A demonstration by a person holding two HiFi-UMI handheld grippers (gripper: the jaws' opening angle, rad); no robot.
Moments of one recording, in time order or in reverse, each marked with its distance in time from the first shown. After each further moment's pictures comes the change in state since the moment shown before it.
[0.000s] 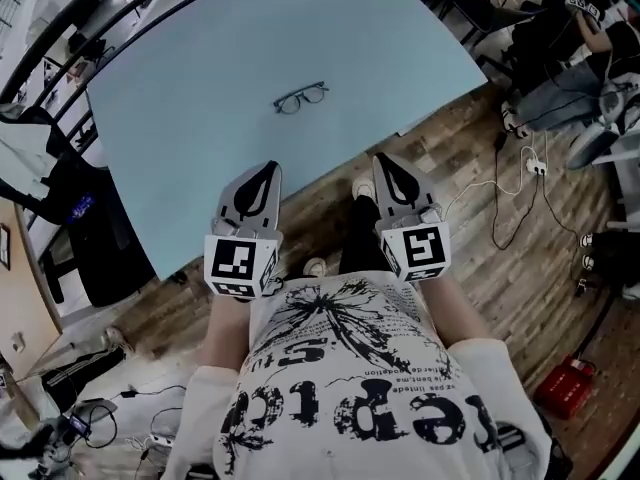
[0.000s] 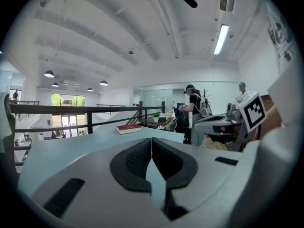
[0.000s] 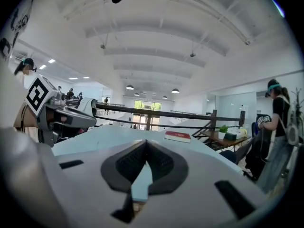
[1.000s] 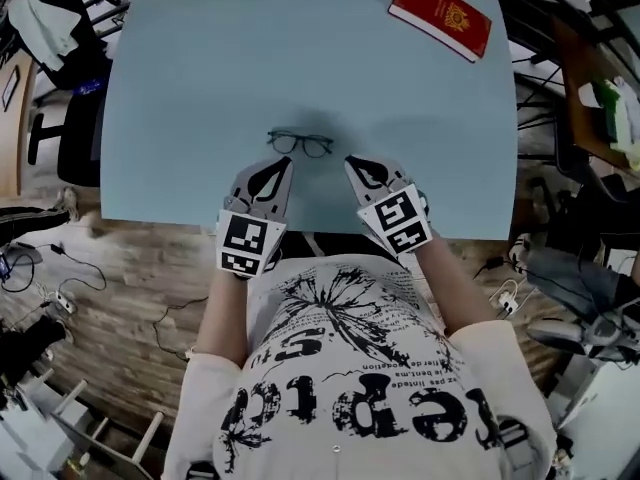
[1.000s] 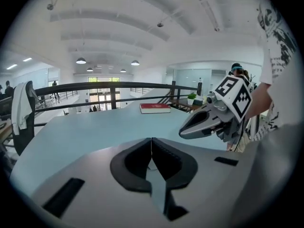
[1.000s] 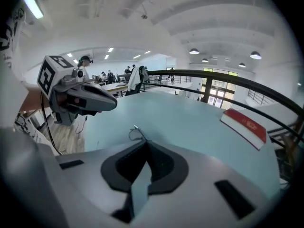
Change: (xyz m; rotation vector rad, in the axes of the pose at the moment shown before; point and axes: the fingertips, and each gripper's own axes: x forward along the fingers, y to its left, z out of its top) left arm 0.242 0.057 -0.051 -0.173 0.266 0.415; right arm 0.270 -0.092 -0.102 -0.274 0.391 0.901
